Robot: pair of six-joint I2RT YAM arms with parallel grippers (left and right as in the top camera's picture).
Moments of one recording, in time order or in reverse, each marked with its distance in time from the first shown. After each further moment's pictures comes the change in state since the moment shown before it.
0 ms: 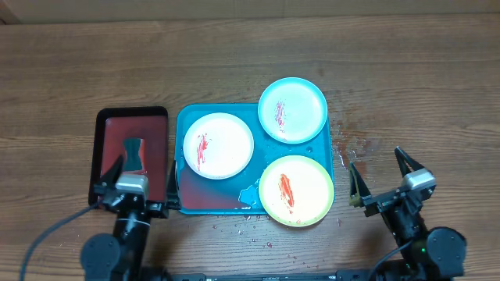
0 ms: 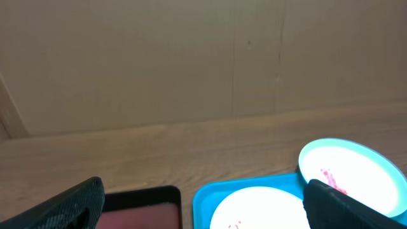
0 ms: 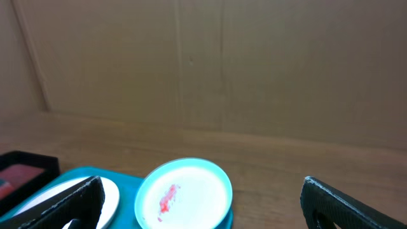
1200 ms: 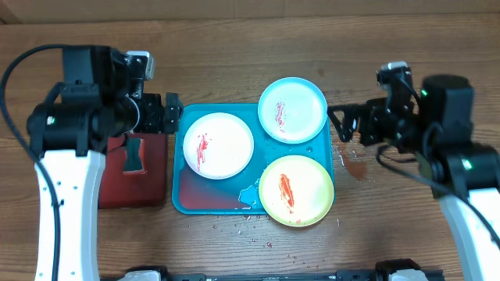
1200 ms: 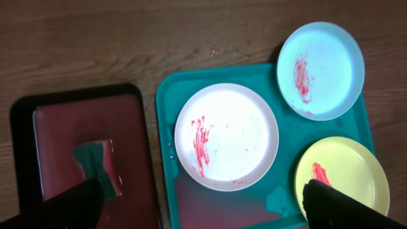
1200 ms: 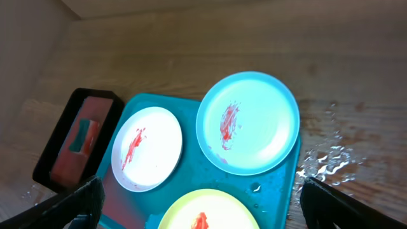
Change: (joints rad) left arm 0.000 1.247 1.179 -0.905 0.109 -0.002; right arm 0.004 1.097 0.941 -0.623 -0.220 0.074
